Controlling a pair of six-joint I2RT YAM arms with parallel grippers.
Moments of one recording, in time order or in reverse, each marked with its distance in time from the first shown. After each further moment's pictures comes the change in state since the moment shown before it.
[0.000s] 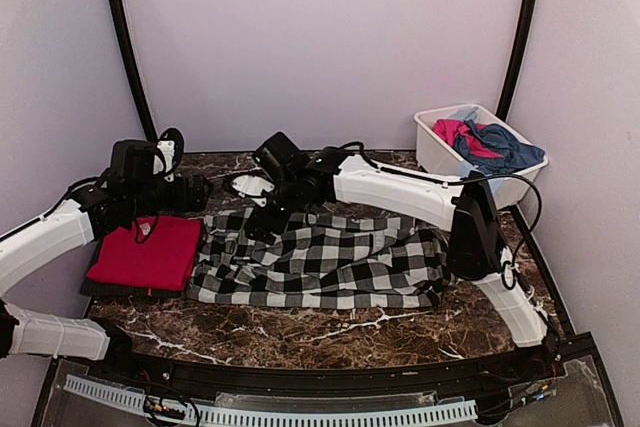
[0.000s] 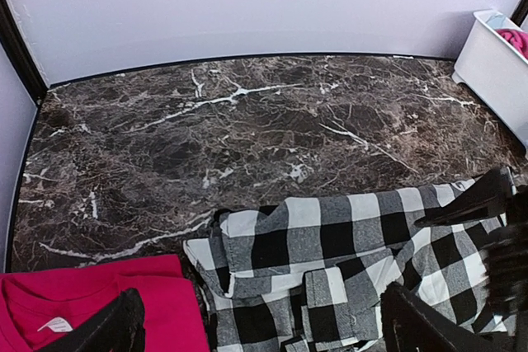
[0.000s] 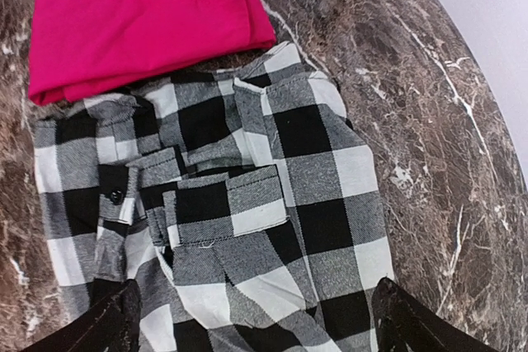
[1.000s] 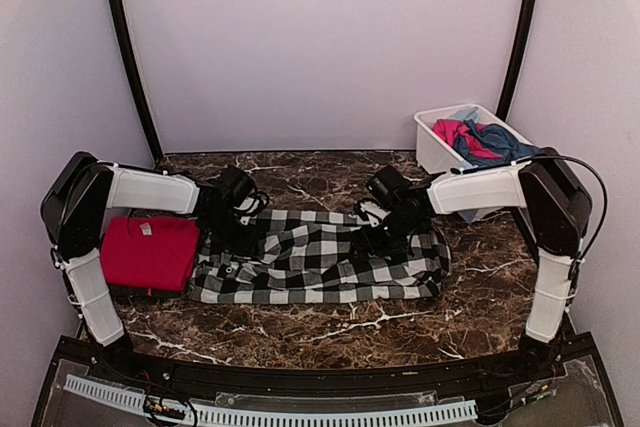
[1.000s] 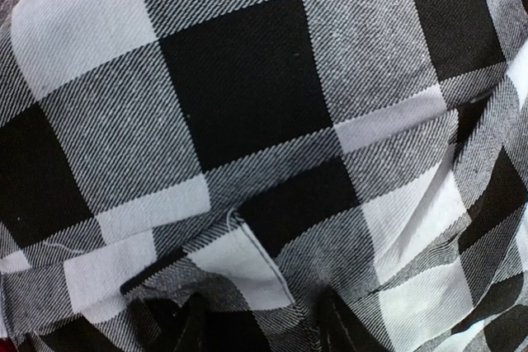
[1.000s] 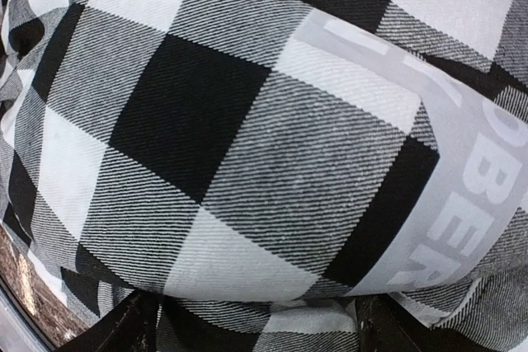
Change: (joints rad) left arm -0.151 0.767 0.314 -0.237 0.140 0.014; right arm -0.304 -0.513 -1.084 0.226 -0.172 0.651
